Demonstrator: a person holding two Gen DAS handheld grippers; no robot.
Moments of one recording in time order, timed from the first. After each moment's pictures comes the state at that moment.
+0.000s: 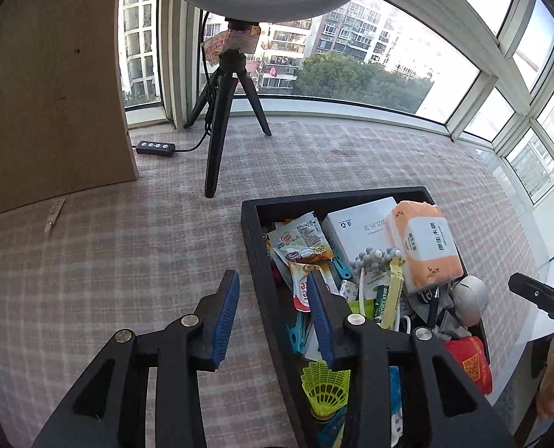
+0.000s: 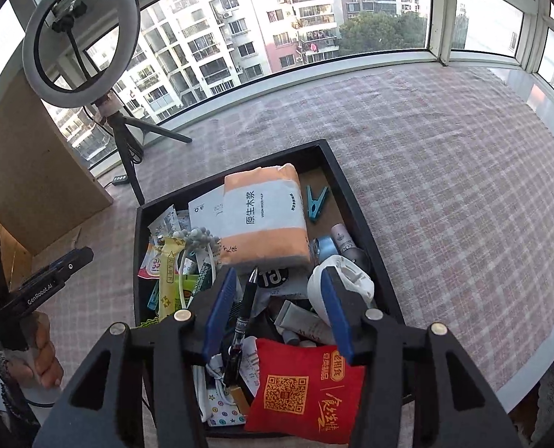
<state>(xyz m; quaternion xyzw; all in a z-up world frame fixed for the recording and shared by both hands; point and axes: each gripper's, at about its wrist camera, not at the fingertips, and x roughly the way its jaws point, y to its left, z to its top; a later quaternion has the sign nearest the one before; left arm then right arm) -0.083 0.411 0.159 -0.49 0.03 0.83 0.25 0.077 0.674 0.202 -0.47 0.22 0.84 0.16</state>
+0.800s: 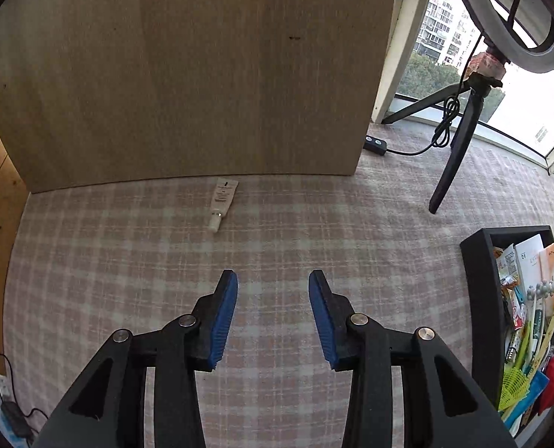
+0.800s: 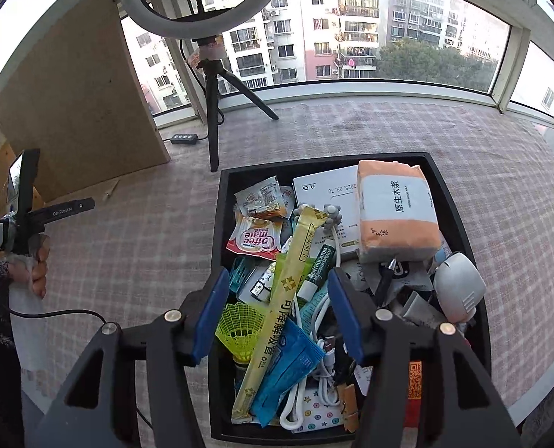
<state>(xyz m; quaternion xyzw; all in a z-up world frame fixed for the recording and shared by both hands) -0.206 0.233 0.105 -0.52 0.05 0.84 0.10 0.035 0.531 0.192 -0.47 0.12 0.87 0.10</state>
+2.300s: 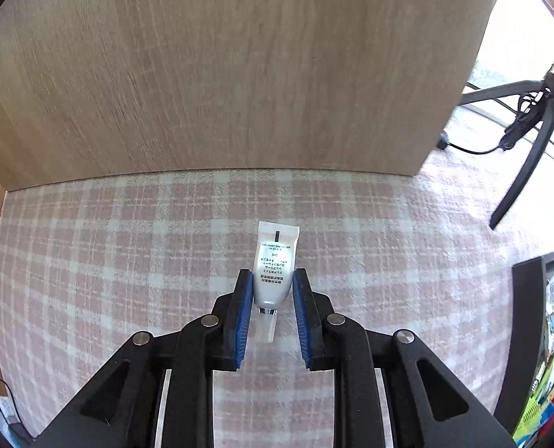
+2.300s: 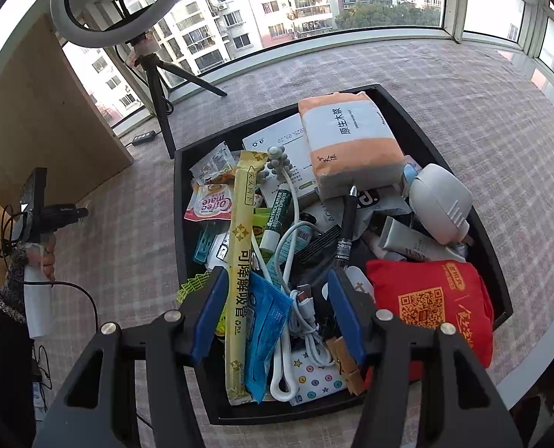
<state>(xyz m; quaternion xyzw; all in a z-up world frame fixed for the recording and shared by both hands) -0.250 0.273 0.031 -0.58 0.05 0.81 0.10 0.082 0.565 0.162 -0.48 0.22 0.83 0.16</state>
